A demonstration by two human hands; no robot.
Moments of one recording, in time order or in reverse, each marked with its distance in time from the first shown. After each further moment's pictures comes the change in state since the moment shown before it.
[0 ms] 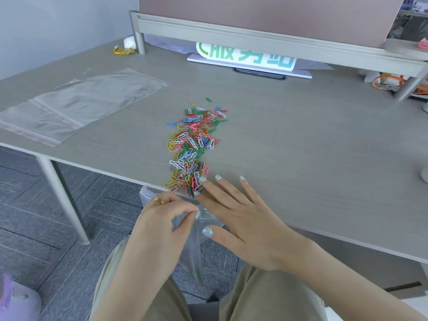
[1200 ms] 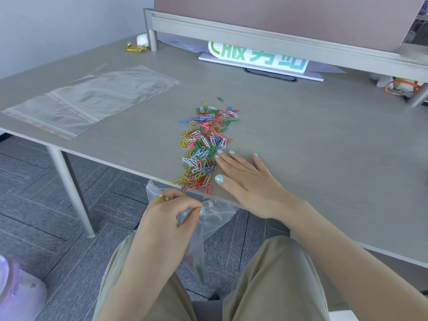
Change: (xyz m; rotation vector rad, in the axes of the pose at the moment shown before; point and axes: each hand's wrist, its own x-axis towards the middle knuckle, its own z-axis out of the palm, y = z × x) left_hand -0.005 -0.004 -0.009 -0.061 0.037 -0.052; right_hand 0.049 0.031 -0.013 0.068 -0.071 0.190
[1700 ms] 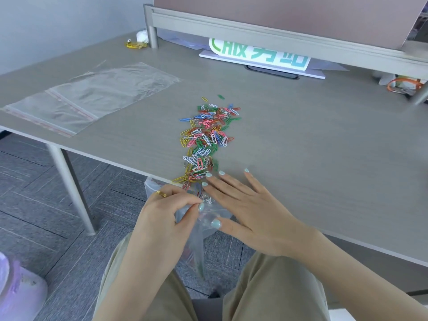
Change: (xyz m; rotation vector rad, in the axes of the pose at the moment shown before) left_hand 0.003 0.001 -0.004 0.001 0.020 0.017; right_hand -0.036 -0.016 0.016 -0.141 0.009 -0.241
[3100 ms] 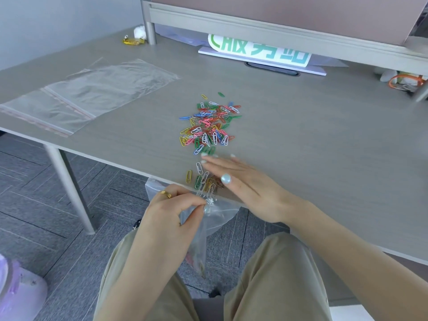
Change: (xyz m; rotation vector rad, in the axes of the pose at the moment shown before) left_hand 0.003 -0.003 0.003 -0.011 -0.038 0.002; right_hand 0.030 0.027 -0.009 0.417 0.090 -0.044
